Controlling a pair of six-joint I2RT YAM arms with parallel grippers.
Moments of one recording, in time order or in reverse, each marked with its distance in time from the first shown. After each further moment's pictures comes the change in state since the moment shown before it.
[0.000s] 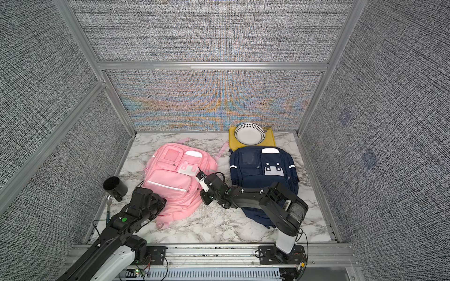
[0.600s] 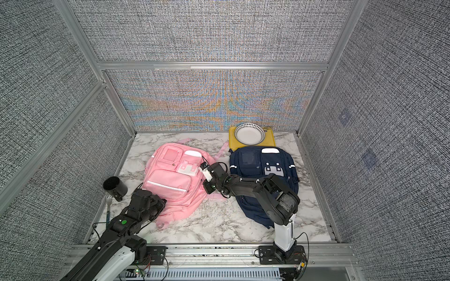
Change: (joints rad) left arm 0.002 -0.030 -0.048 0.043 0.005 -0.029; right arm -0.124 0.143 0.175 -0.060 -0.076 -0.051
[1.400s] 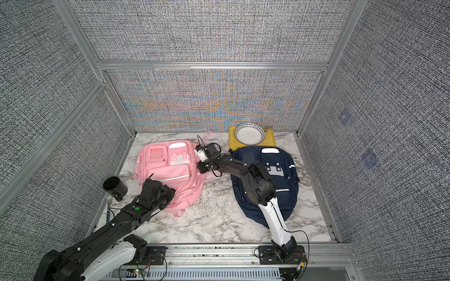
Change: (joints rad) left arm -0.106 0.360 0.088 0.330 -0.026 -0.066; right arm -0.128 0.396 0.638 -0.274 -0.137 -0.018
